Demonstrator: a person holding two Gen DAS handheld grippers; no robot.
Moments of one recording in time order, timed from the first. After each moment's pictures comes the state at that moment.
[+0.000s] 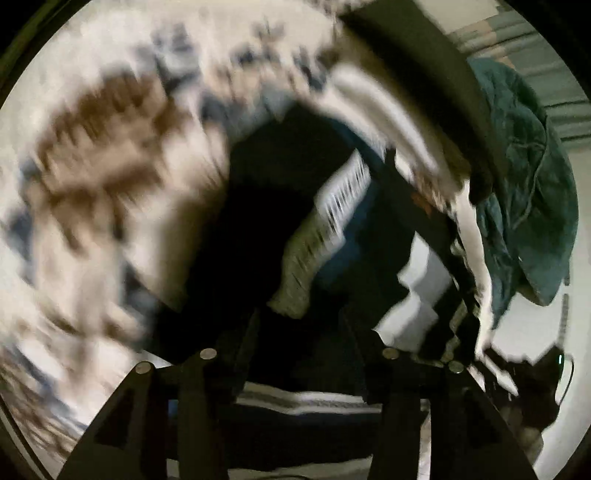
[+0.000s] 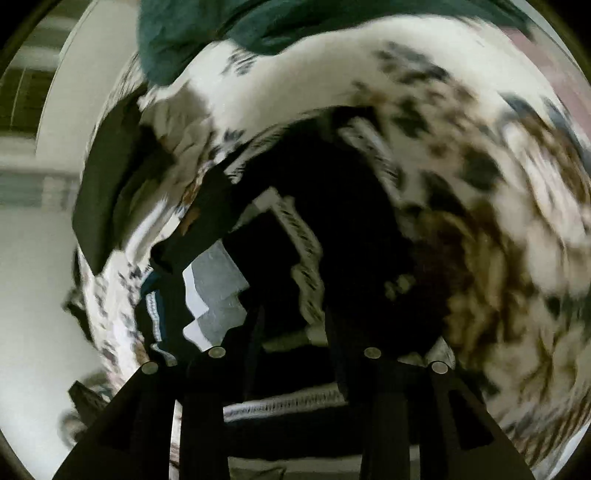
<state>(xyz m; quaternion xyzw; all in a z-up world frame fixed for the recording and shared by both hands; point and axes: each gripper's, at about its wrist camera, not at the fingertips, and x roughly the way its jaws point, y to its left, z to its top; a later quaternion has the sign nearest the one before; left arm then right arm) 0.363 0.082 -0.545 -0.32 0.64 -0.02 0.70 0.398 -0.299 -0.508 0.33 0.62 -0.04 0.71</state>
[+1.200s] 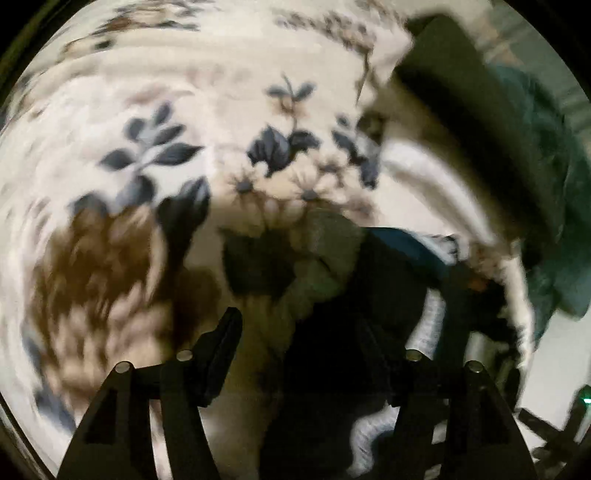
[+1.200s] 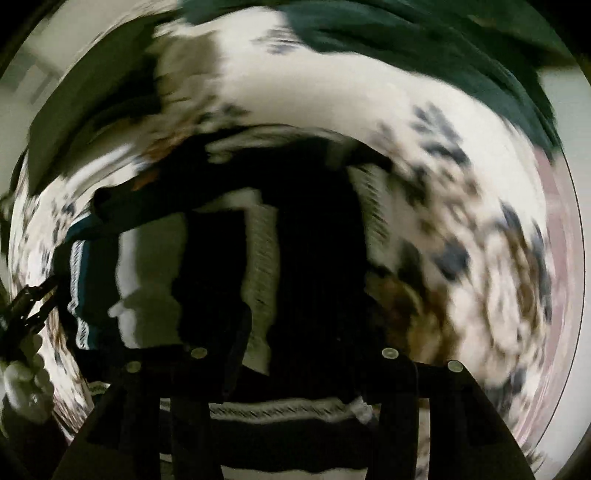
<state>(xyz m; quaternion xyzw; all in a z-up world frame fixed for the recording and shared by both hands) 0.466 0.145 -0.582 -0.22 0.62 0.01 0.75 0.416 -0.297 -0.503 0.12 0.67 -0.06 0.73</state>
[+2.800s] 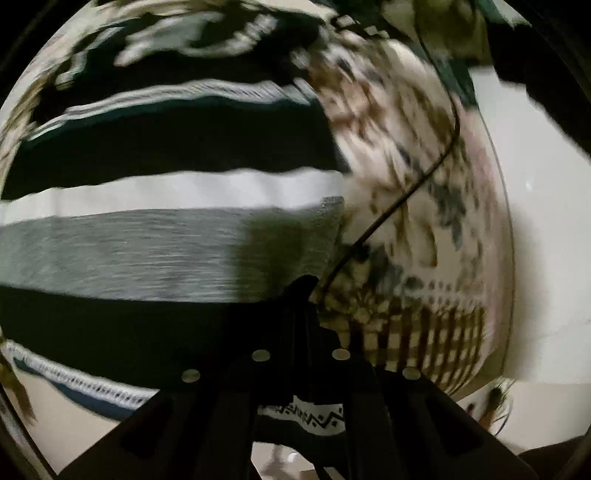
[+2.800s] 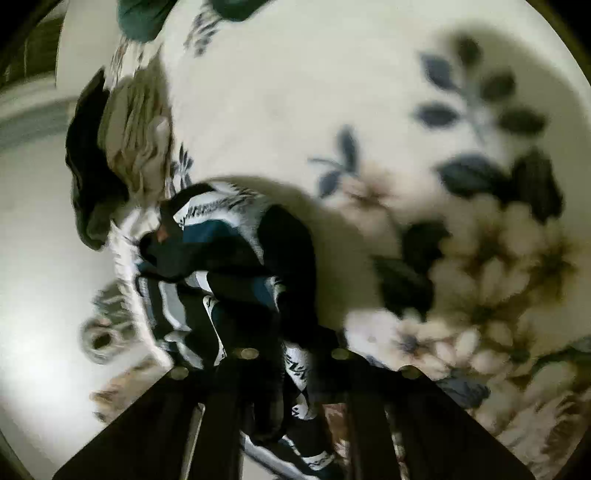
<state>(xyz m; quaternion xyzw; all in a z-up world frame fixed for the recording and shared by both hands) 0.080 -0.243 -0.501 -0.10 0.65 -0.11 0.74 0.524 -0.417 -0.599 0.31 0.71 0.14 0.61</state>
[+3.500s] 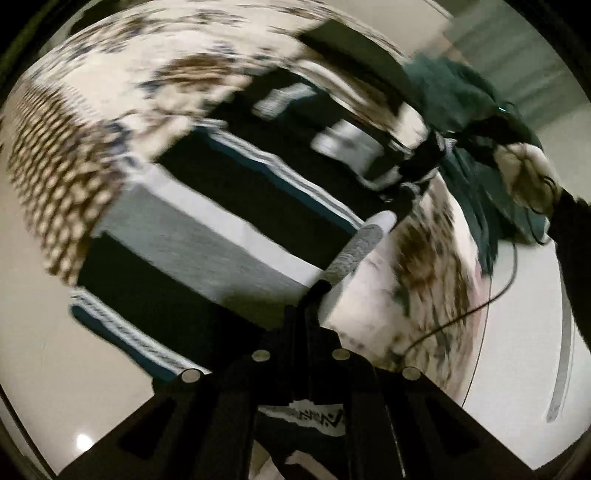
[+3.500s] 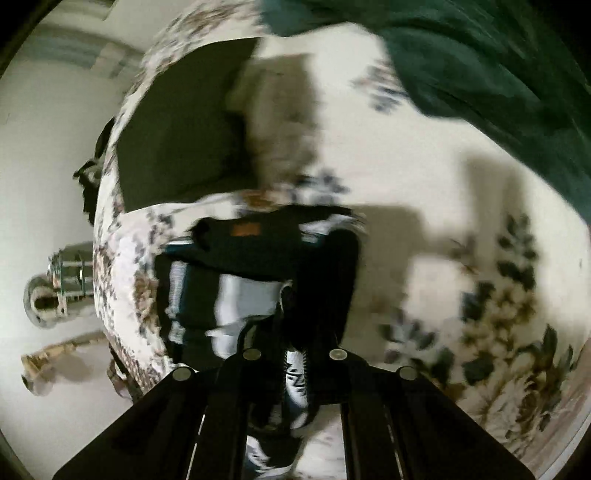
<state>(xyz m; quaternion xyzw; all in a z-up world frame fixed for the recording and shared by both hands) 0.064 -0.035 -0.434 -0.30 0.55 0.04 0.78 0.547 -0.285 -0.448 0.16 0.69 0.17 0.69</state>
